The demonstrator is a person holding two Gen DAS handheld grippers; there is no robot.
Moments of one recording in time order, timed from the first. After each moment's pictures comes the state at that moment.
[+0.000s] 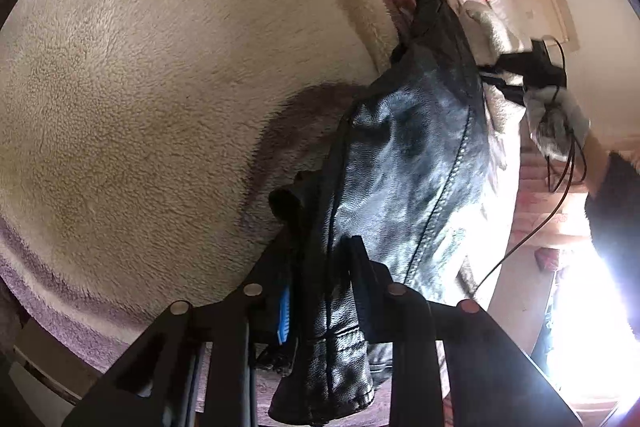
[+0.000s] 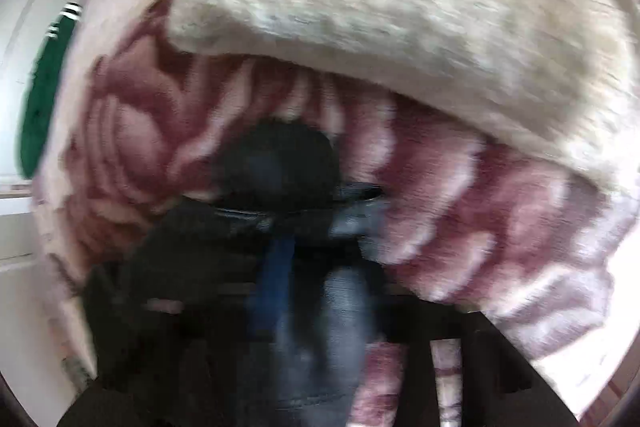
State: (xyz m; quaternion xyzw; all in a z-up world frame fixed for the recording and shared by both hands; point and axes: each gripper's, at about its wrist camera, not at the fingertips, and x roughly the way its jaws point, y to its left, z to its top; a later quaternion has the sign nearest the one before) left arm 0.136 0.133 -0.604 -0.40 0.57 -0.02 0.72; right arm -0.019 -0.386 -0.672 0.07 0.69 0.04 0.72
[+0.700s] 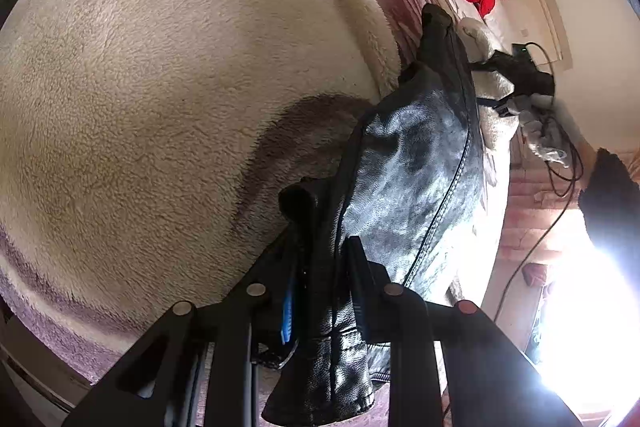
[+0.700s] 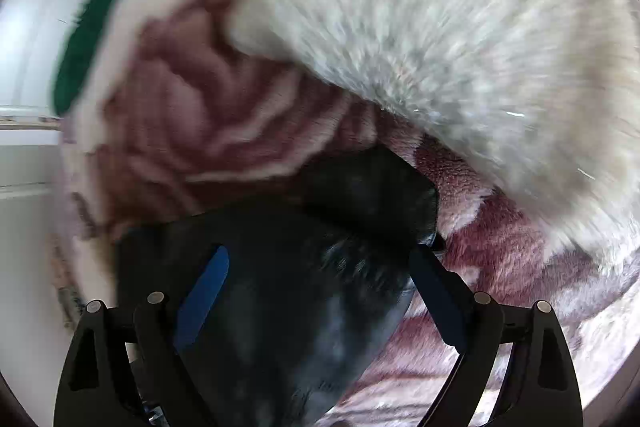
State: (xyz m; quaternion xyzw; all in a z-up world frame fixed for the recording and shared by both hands) left arm 0.127 0.141 -0.614 -0.43 0.54 -0.01 0.72; right arm 0.015 -0.376 -0.694 0.02 0.75 0.14 0.65
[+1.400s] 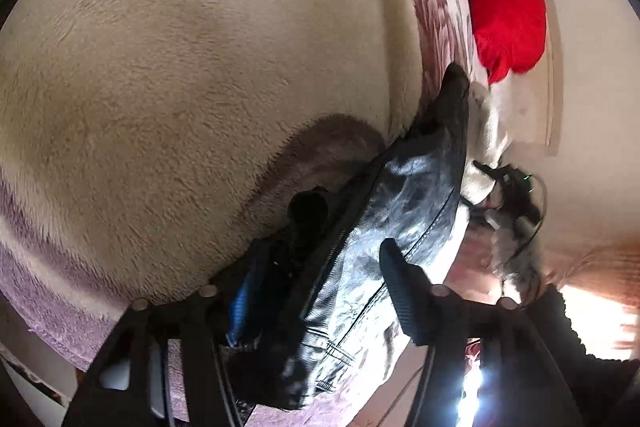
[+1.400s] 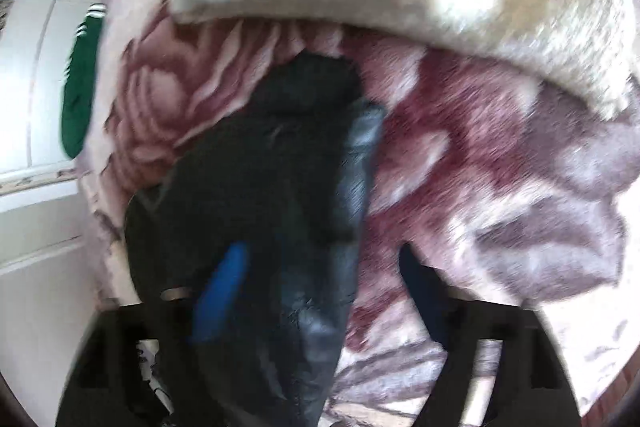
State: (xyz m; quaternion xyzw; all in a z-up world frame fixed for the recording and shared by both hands) left arm 0.074 0.177 -0.631 -0.58 0.48 0.02 0.66; right arm -0.079 -0.413 -0.754 0.17 0.74 0.13 0.64
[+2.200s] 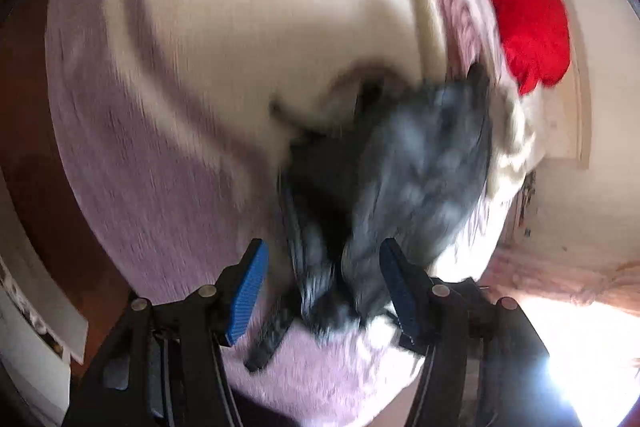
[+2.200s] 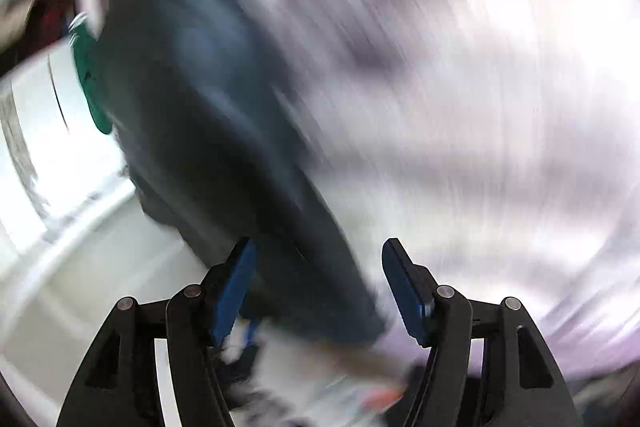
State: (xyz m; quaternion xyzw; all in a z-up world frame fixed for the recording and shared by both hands) left arm -0.004 0.119 -0.601 -0.56 0.51 0.11 0.64; right arm -0.390 -0.430 -0.857 0.45 0.79 0.09 0.40
